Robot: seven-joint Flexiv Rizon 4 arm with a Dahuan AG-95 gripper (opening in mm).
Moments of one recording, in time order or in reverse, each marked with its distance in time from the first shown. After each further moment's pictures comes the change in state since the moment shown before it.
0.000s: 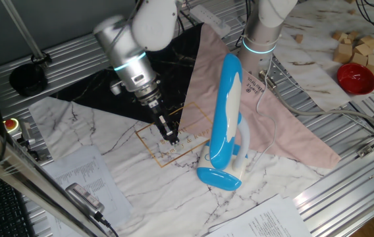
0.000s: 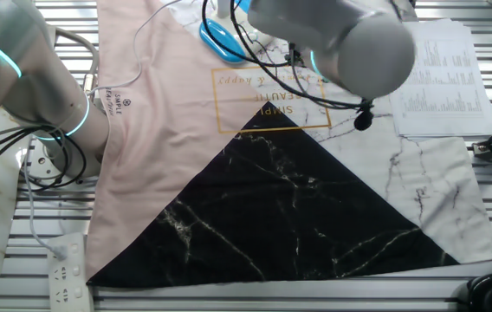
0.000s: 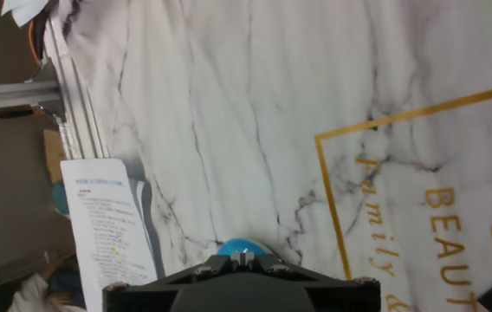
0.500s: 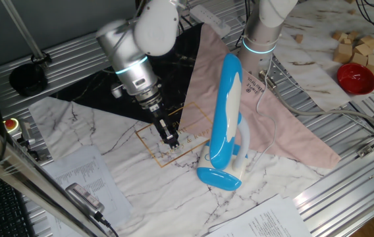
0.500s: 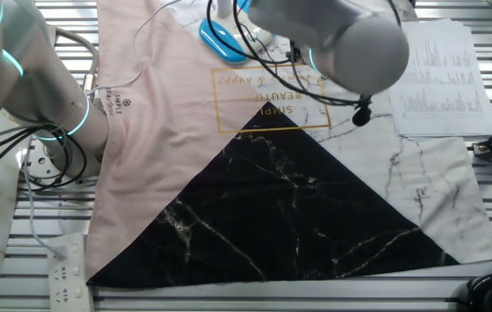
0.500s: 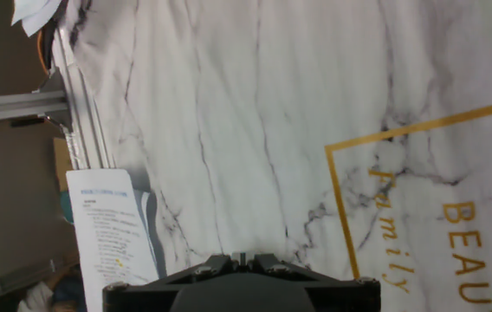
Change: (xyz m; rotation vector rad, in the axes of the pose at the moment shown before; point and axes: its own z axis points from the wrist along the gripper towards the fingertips) arm -0.003 0.003 0.002 0.051 -0.016 -0.018
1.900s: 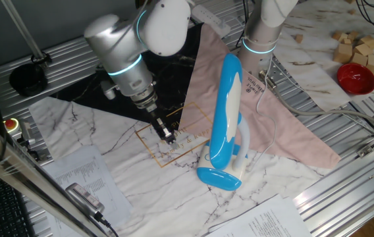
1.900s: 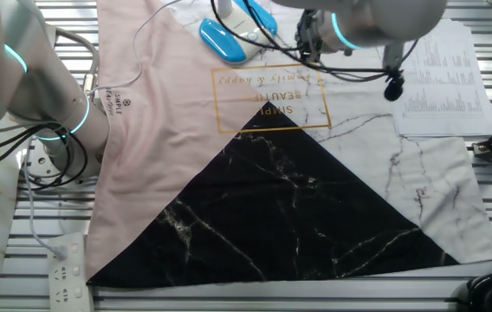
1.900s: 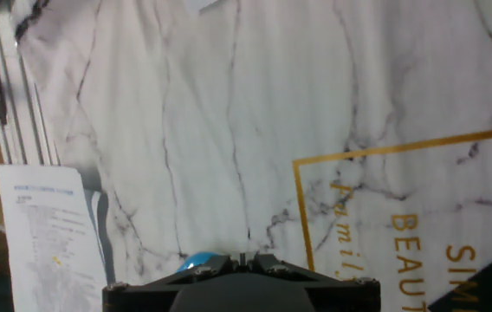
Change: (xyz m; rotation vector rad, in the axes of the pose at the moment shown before) arm 0.003 -0.012 -0.008 0.146 0.054 -0.110
